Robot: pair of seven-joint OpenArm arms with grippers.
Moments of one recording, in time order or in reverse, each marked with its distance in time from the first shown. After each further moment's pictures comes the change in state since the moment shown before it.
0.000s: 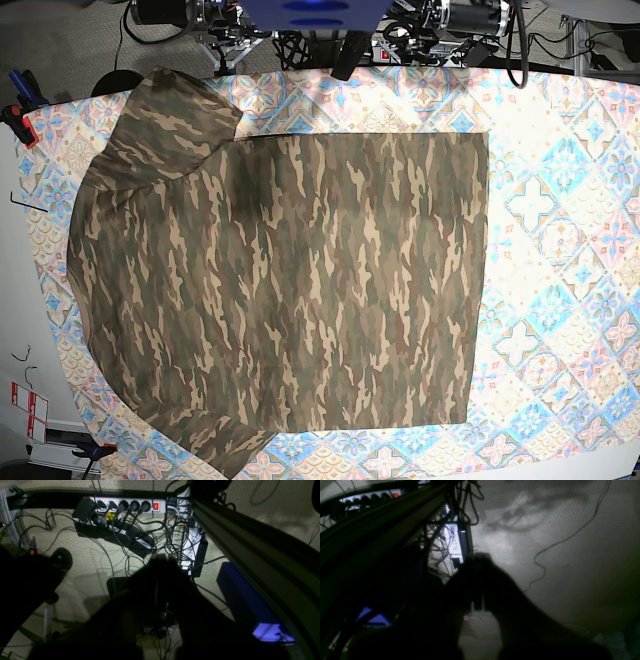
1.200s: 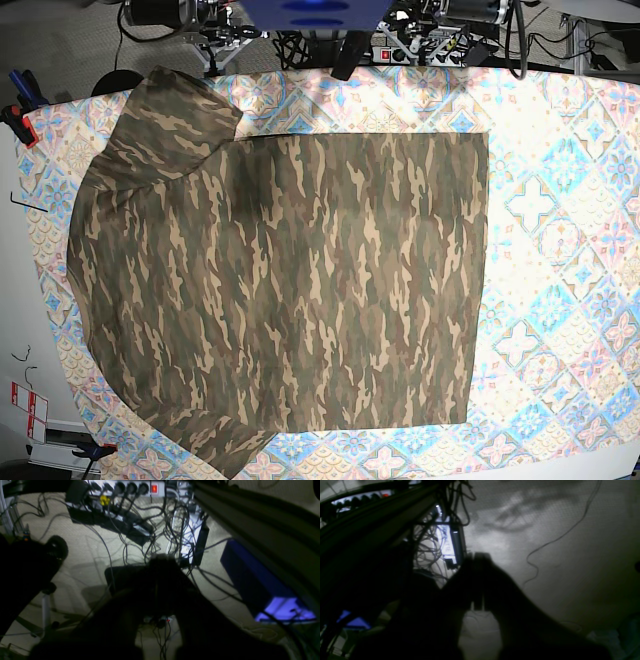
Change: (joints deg) left arm 3.0 0.0 0.1 0.0 0.0 0.0 0.0; right arm 0.0 1.6 0.0 0.0 -0.2 -0.2 0.0
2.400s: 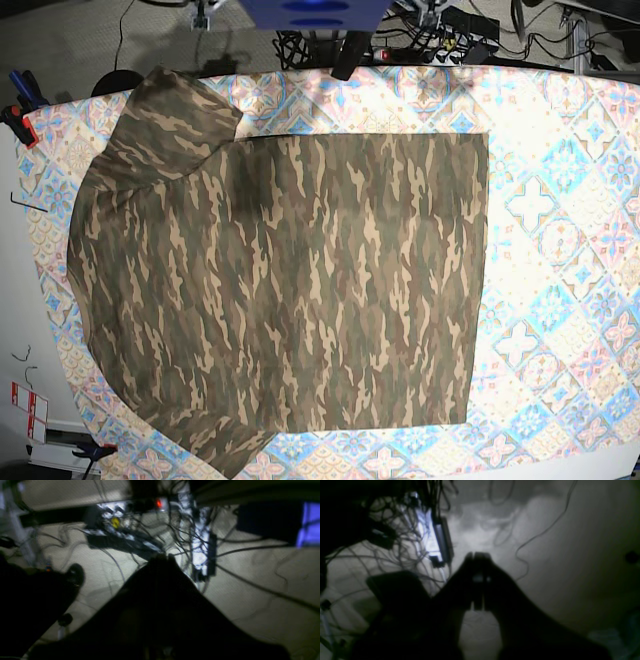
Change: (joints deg) left arm 14.6 -3.4 -0.2 1.6 7.7 -0.2 -29.8; right arm -12.9 0.9 4.3 -0.3 0.2 0.1 20.3
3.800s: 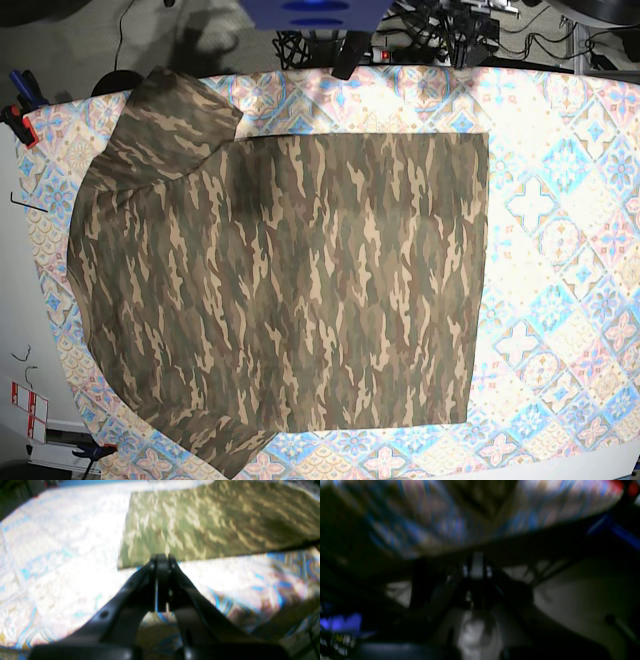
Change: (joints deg) left arm 29.9 -2.6 -0.2 59.2 -6.7 0.2 -37.7; right arm -33.8 -0.9 2.2 40.7 -0.2 -0.3 51.3
